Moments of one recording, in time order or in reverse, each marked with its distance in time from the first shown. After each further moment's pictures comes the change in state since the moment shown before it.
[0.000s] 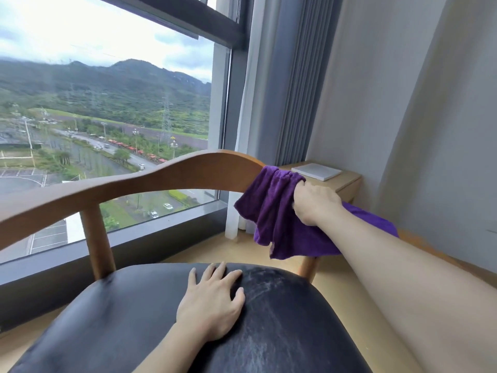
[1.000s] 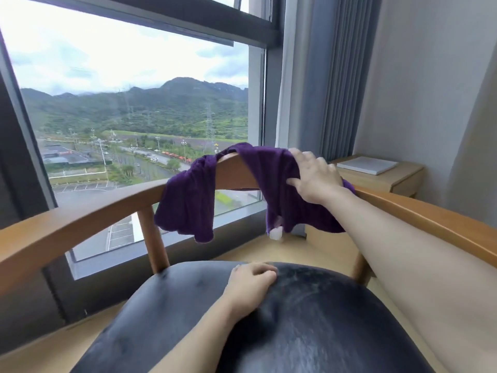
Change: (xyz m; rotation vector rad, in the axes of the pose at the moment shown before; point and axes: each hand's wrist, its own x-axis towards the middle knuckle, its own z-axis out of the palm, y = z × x) left_hand -0.002 -0.006 -0.031 -0.665 0.005 -0.150; right_hand 0.060 -0.065 0.012 0.376 0.226 -0.197
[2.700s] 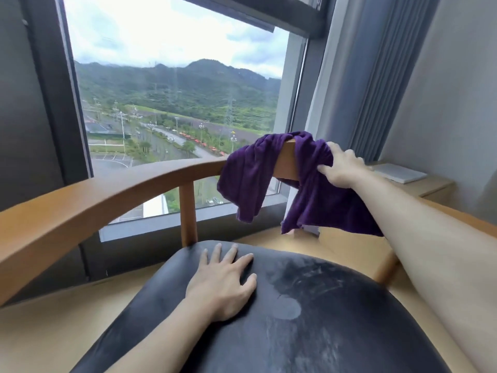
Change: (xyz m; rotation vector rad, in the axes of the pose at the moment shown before) left_hand -0.036 -0.071 -0.062 0.807 0.033 -0.034; right_hand 0.020 -0.022 -0.014 0.105 -0.215 0.229
